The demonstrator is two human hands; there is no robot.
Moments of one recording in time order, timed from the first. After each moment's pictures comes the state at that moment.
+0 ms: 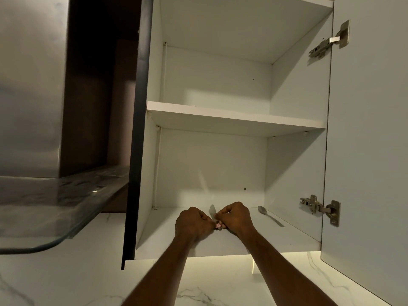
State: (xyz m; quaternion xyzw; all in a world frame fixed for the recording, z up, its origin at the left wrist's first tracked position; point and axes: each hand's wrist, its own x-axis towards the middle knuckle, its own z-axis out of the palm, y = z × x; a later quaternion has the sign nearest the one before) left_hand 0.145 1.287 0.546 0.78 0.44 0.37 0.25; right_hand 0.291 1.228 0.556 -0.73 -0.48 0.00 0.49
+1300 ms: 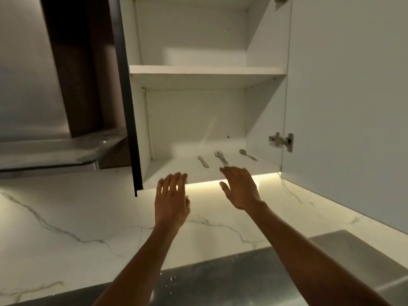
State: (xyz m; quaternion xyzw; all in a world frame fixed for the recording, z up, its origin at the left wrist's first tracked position) left_hand 0.039 1.184 0.460 0.83 0.35 0.40 -0.16; right_hand 0.260 1.081 0.484 -0.75 -0.57 -0.28 0.20
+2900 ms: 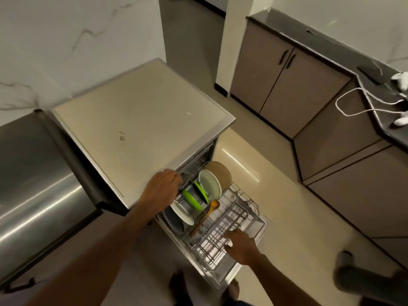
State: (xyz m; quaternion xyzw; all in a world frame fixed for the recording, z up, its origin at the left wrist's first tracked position) left_hand 0.119 0.152 0.035 0.69 -0.72 -0.05 -0.02; right_hand -0.220 0.153 -0.034 -0.77 0.49 0.25 0.32
